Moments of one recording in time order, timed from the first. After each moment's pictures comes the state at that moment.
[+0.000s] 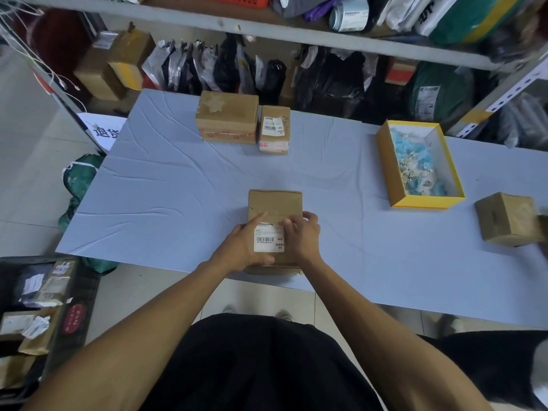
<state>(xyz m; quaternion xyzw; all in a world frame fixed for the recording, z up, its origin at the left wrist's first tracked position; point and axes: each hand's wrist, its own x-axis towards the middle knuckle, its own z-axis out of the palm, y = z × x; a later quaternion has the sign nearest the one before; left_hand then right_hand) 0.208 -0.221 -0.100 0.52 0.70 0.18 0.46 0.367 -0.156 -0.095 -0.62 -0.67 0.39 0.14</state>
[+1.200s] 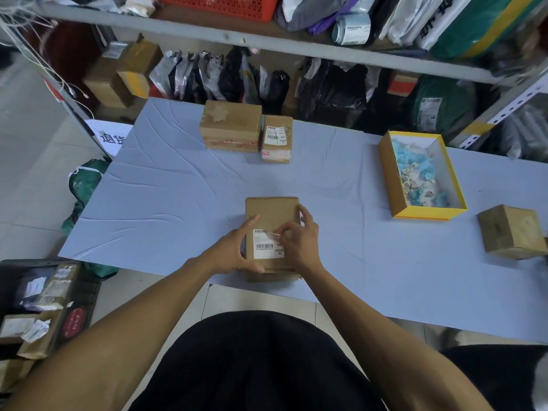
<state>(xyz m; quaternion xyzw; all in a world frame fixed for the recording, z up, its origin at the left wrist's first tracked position) 0.181 -0.216 -0.091 0.54 0.65 0.14 0.51 0.370 -0.149 -0.103 -0.56 -0.68 0.41 0.21</state>
